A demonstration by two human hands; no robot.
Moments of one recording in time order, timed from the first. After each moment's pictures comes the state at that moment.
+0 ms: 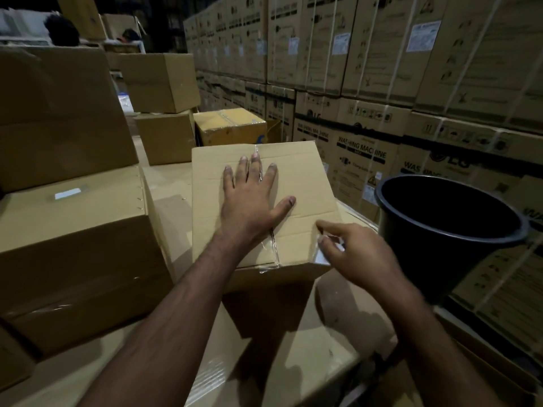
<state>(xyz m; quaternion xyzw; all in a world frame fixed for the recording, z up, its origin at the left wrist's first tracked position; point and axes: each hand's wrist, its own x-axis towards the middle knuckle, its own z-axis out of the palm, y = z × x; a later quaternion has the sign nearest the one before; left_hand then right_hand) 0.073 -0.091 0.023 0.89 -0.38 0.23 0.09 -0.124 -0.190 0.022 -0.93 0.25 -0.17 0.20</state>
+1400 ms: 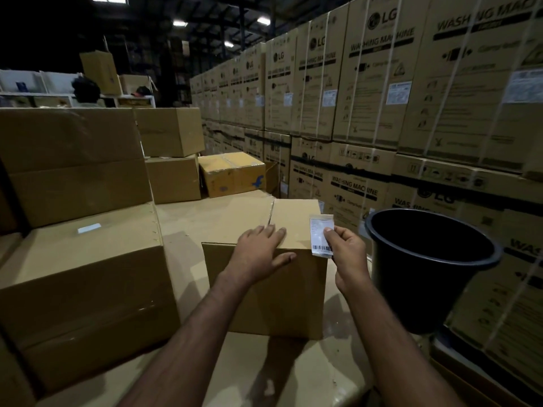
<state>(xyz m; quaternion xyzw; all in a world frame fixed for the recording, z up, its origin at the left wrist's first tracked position) 0.045 -0.070 0.020 0.88 -0.46 0.10 0.05 -0.067 -0.213 0.004 -0.54 0.24 -0.41 0.69</state>
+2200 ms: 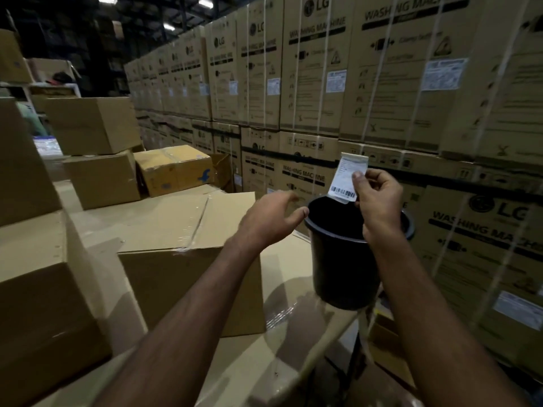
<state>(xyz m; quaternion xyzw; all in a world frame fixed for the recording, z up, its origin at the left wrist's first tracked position) -0.037 -0.187 0.077 0.78 -0.55 0.08 0.29 -0.175 -0.320 0.083 -0.56 0.26 -0.59 0.51</state>
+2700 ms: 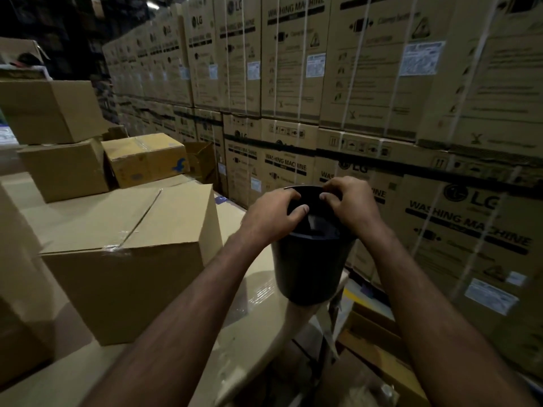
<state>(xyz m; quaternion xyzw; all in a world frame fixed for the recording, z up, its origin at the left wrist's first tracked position) -0.102 -0.272 0.065 0.77 -0.57 0.03 0.30 -0.228 -0.410 0.065 -0.87 0.31 -0.38 0.12</state>
